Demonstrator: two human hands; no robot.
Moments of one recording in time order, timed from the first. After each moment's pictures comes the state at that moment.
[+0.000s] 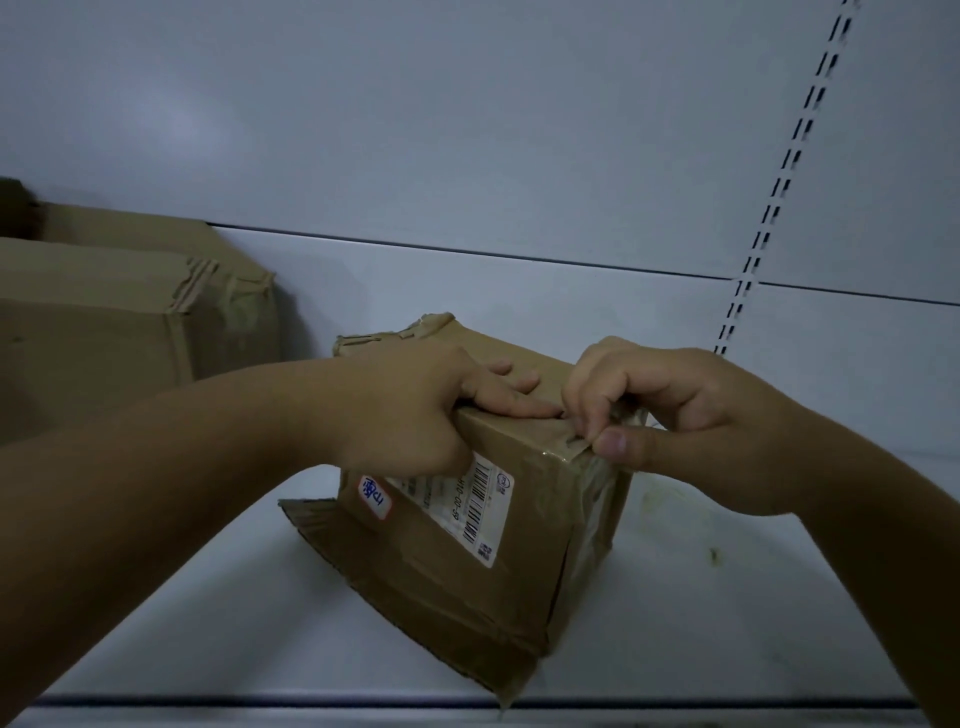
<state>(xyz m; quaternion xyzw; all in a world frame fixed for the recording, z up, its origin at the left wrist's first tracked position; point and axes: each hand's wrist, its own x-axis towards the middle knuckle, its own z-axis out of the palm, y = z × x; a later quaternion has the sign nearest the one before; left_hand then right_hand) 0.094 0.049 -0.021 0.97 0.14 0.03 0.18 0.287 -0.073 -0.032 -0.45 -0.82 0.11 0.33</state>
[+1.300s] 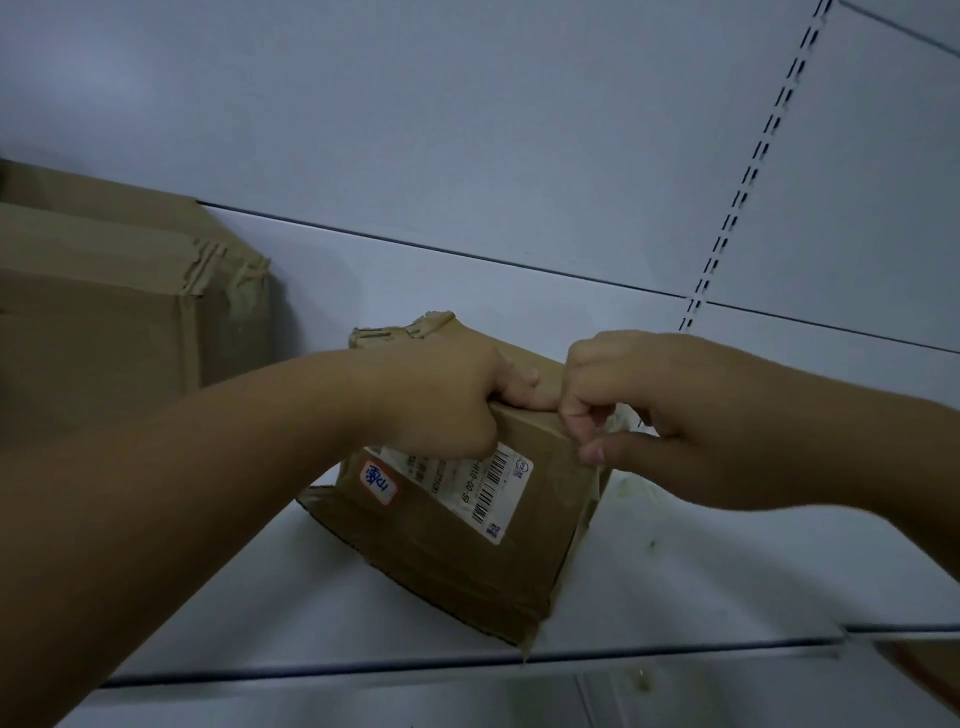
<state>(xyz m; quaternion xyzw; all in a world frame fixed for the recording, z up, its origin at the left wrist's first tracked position) 0.095 0.055 -0.024 0.98 0.14 0.05 0.15 0.223 -0.095 0.012 -0.61 -0.79 -0.10 0.03</state>
